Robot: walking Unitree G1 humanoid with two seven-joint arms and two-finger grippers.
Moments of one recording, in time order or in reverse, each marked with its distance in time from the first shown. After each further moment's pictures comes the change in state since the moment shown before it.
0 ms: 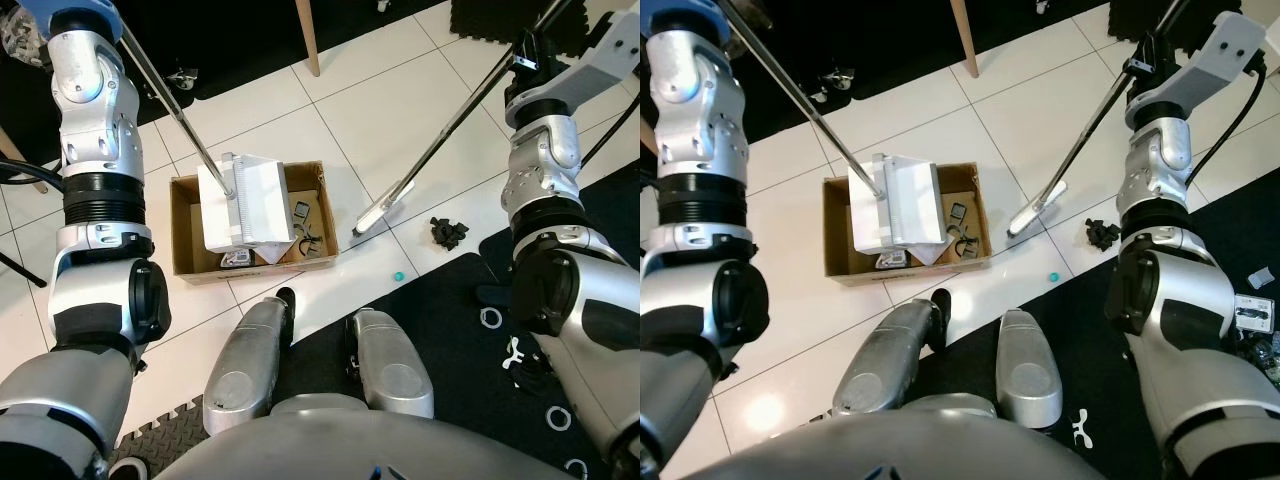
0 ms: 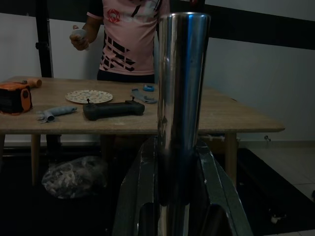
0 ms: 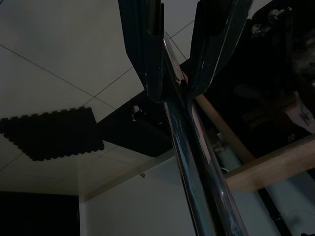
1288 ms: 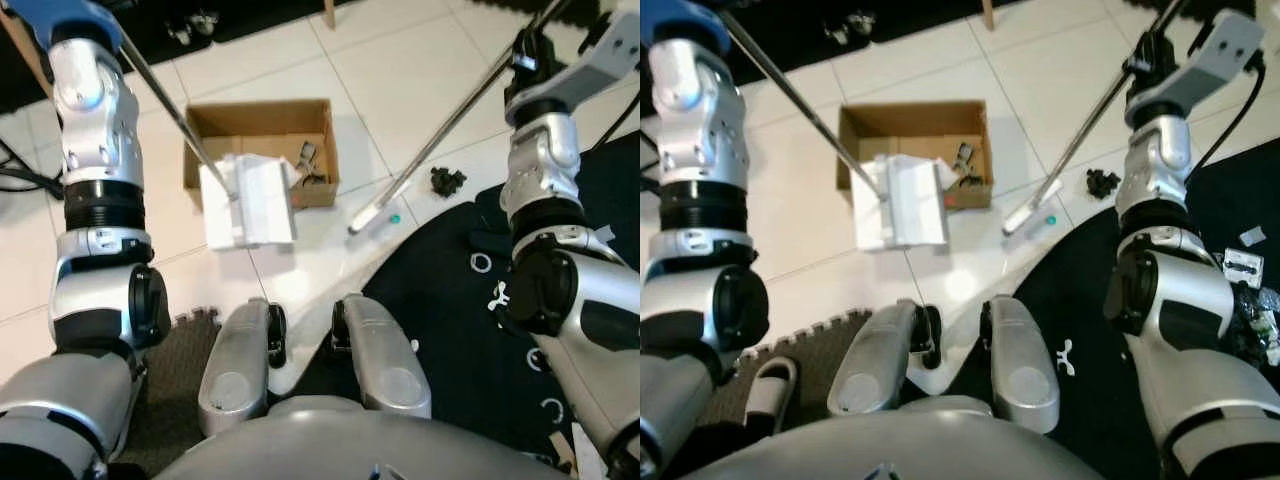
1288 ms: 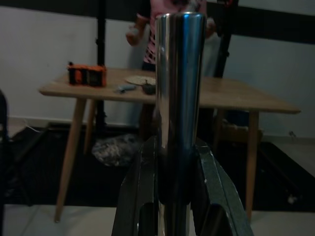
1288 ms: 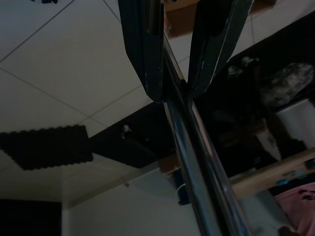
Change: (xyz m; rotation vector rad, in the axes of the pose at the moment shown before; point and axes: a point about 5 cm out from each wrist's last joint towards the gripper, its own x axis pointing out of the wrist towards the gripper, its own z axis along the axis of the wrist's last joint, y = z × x) left arm -0.004 0.005 -0.004 -0.005 0.010 0.027; right arm 0.003 0.003 0.005 -0.016 -0.010 0.010
